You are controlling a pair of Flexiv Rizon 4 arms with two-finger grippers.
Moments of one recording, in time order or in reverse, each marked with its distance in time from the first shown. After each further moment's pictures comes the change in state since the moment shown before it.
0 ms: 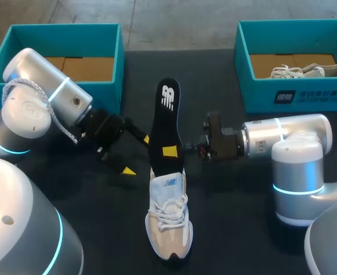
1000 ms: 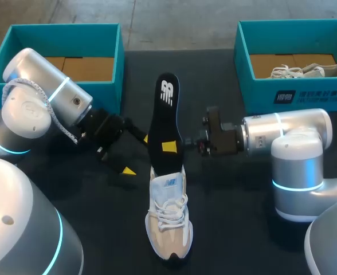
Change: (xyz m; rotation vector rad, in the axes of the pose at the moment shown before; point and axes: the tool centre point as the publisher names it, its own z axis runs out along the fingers) left arm 0.000 0.000 0.000 0.000 0.000 0.000; right arm 0.000 0.011 0.000 0.004 -0.003 -0.011
